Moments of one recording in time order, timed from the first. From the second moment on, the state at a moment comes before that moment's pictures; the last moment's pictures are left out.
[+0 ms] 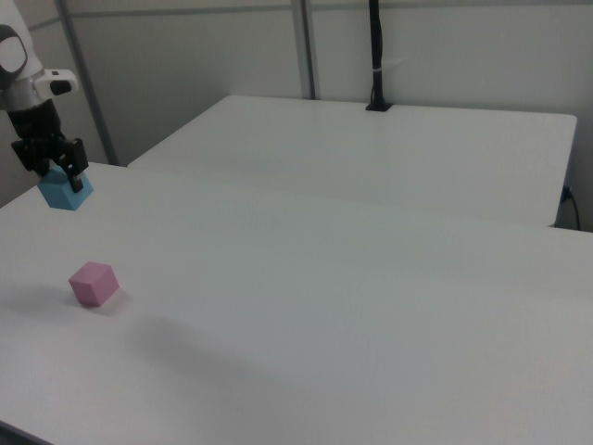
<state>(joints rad) 0.48 0.09 0.01 -1.66 -0.04 1.78 0.31</state>
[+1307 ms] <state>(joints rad) 0.50 0.32 0.03 -1.75 -0.05 1.92 0.33</state>
